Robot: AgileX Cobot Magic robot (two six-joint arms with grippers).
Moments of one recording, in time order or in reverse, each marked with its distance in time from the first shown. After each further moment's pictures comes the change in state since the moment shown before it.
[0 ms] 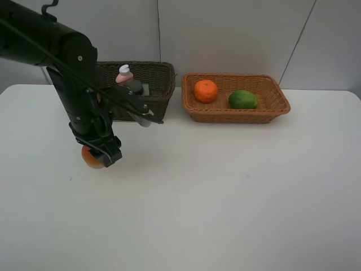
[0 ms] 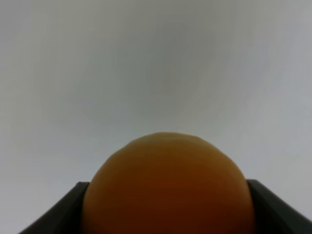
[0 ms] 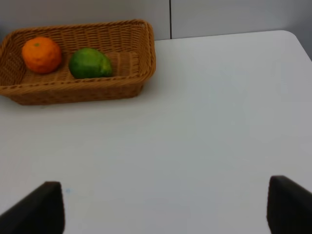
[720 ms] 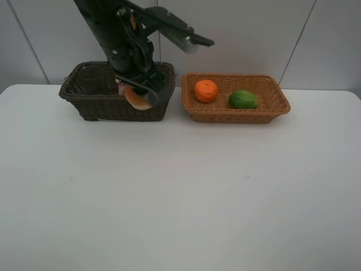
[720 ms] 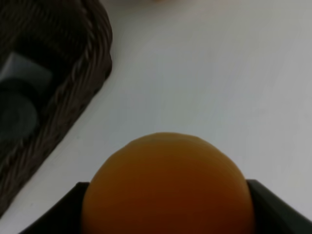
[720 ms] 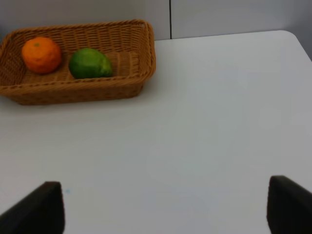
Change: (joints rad) left arm -0.124 -0.014 -0.372 0.001 0.028 -0.046; right arm 0.000 0.000 0.000 -0.001 0.000 0.000
